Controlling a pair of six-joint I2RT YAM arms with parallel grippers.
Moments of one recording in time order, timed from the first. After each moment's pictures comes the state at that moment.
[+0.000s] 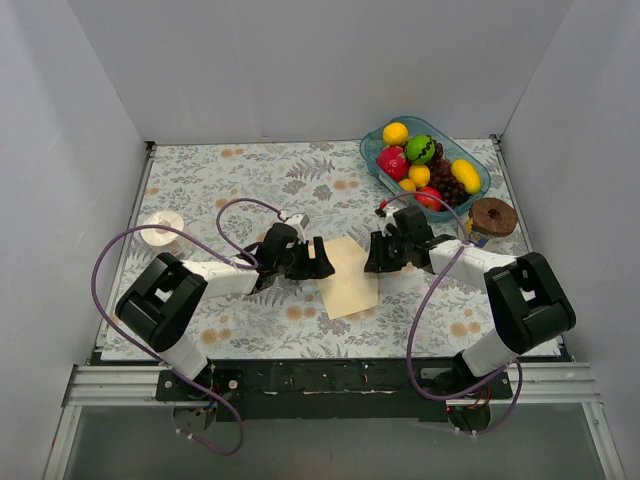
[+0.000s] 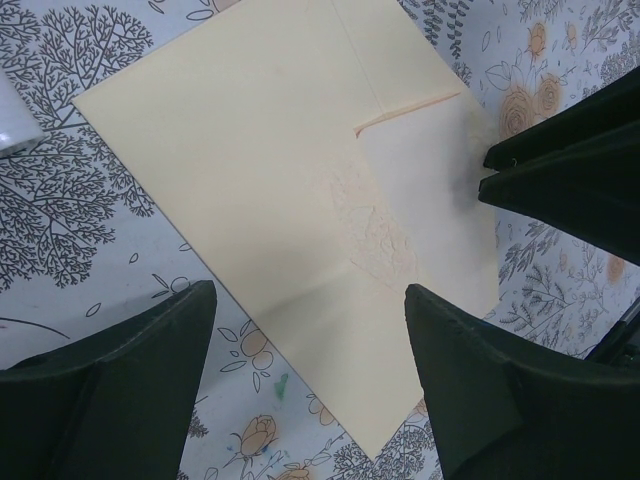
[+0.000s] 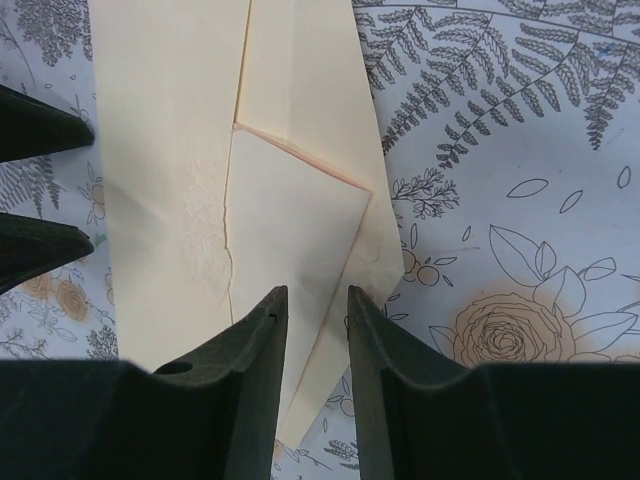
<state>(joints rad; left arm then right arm) -0.66 1.62 0.70 0.25 0.18 -0.64 0.47 1.54 0.76 -0.12 -0.33 0.28</state>
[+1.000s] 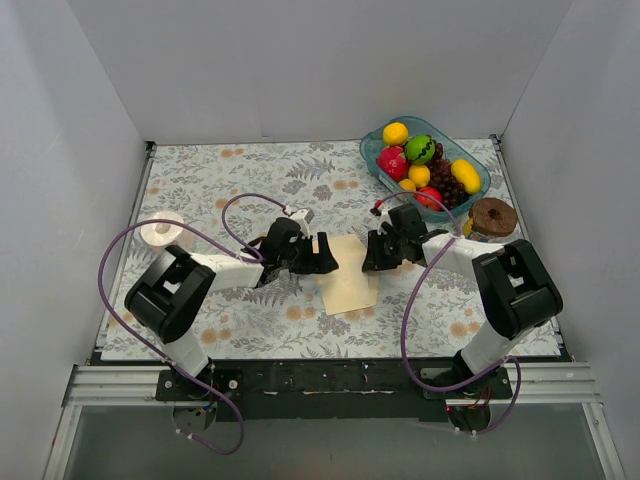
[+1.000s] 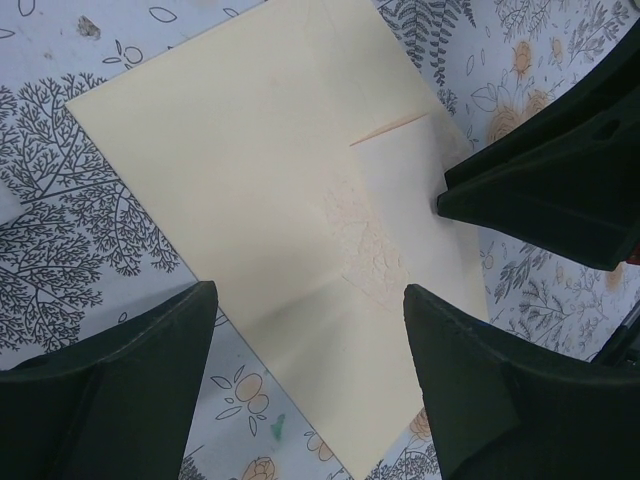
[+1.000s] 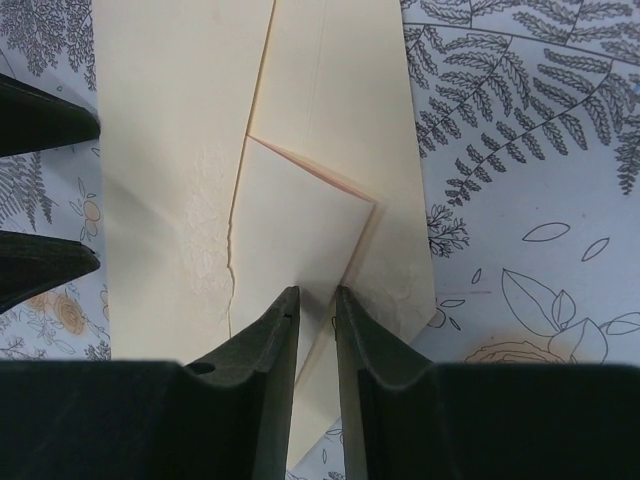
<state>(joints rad) -0.65 1.68 0.76 0.28 0.22 -0.61 0.47 1.64 0.82 -0.12 -0.36 0.28</state>
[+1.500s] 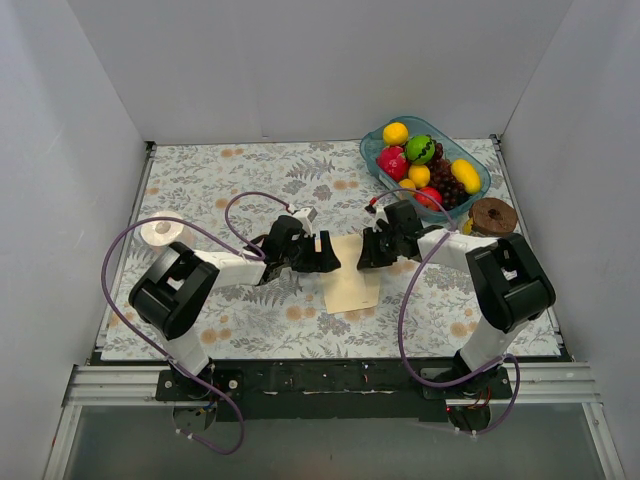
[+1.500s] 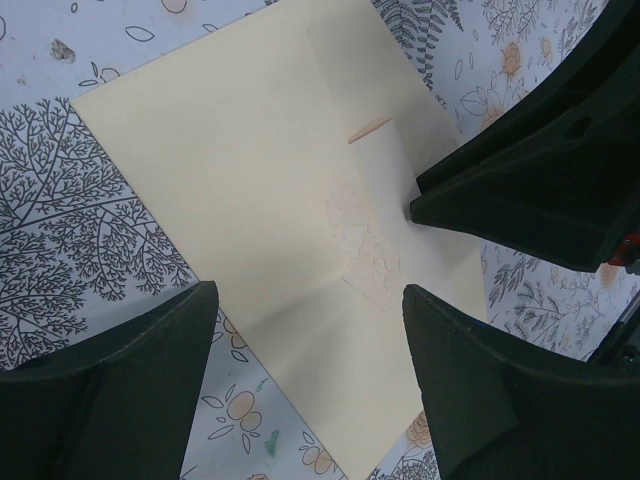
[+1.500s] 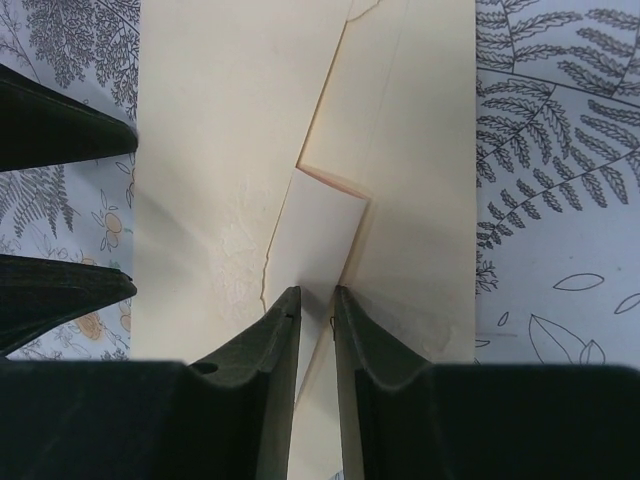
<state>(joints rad) -0.65 1.71 0.79 0.29 0.24 -0.59 0.47 1.69 0.87 -0.11 -0.40 0.28</state>
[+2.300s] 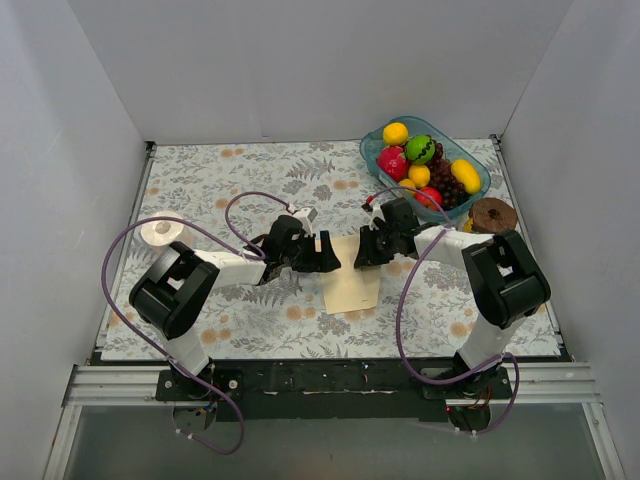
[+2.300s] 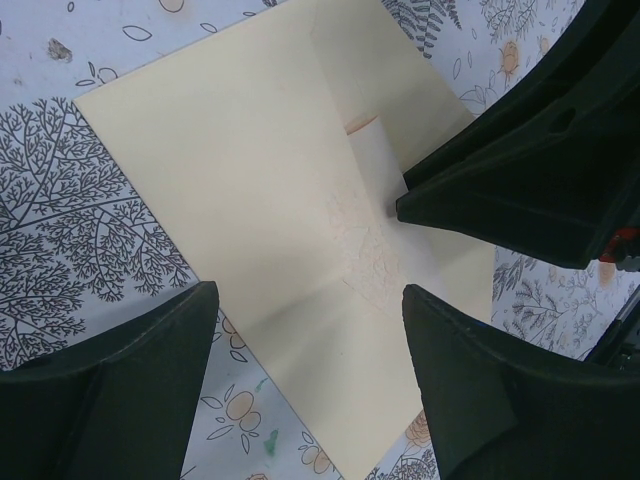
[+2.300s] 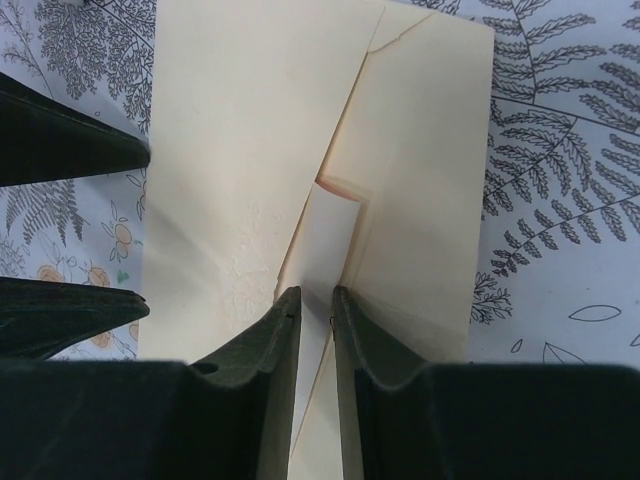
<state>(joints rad) -0.65 1.72 0.79 0.29 0.26 -0.59 0.48 1.73 0.91 -0.12 -0.42 0.28</state>
